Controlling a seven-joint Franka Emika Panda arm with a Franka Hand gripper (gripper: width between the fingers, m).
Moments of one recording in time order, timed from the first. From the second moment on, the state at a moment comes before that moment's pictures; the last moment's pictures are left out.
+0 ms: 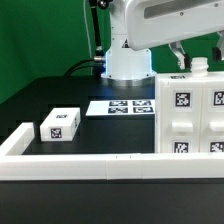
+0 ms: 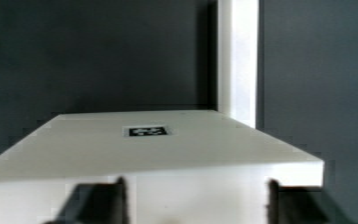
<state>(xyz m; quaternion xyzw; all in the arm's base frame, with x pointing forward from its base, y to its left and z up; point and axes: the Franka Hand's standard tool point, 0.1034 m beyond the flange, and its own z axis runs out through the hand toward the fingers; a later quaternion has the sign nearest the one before) 0.600 0.103 0.146 -0.99 -0.02 0.08 0.10</state>
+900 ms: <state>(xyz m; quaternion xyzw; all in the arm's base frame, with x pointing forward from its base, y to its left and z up) 0.584 0.079 0.156 -0.99 -0.03 0.08 0.09</state>
